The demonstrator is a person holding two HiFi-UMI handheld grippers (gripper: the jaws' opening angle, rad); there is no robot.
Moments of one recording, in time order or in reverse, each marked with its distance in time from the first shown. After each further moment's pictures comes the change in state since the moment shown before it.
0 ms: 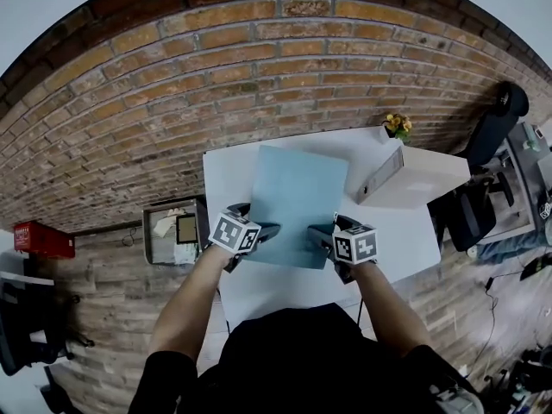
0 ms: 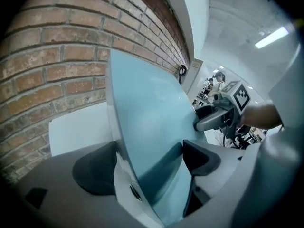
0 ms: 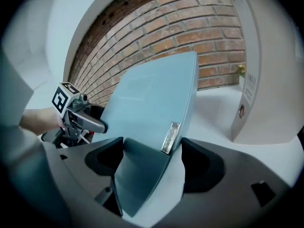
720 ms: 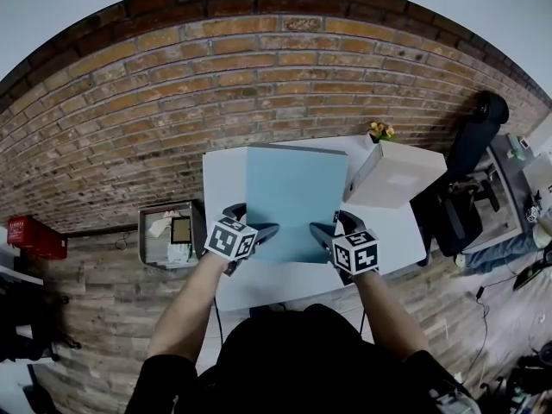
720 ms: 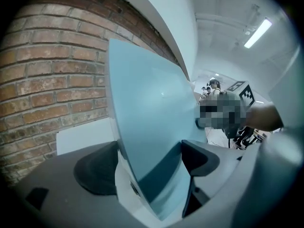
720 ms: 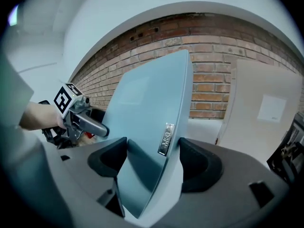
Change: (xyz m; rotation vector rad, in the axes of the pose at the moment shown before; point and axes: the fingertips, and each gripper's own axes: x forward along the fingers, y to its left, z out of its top) left arm -0.050 -0.054 0.016 0.057 -0.201 0.042; right arm -0.088 0.034 0.026 -0.229 -0.188 -0.109
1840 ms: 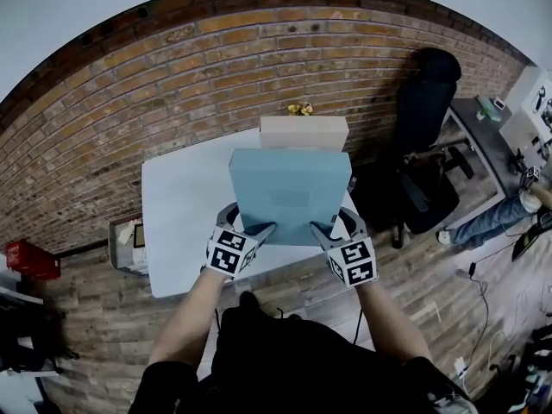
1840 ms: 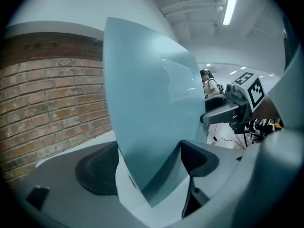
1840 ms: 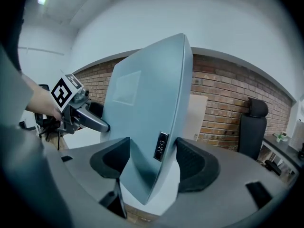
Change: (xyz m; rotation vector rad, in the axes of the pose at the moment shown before) left arm 0.110 -0.230 0.068 0.232 -0.127 0.106; right arm -0.203 -0.168 -0.065 -0.155 -0.180 -0.169
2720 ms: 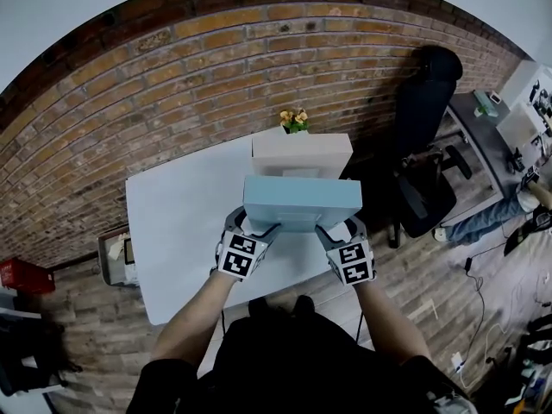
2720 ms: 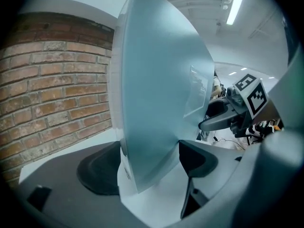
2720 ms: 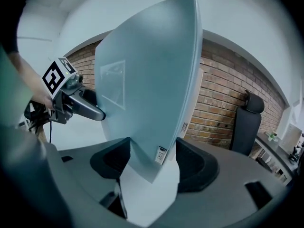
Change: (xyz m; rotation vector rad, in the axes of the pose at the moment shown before) left arm 0.087 0.025 0.006 -0.011 0.030 -0.037; right arm 0.065 -0.058 -0.030 0.007 0.136 -0.092
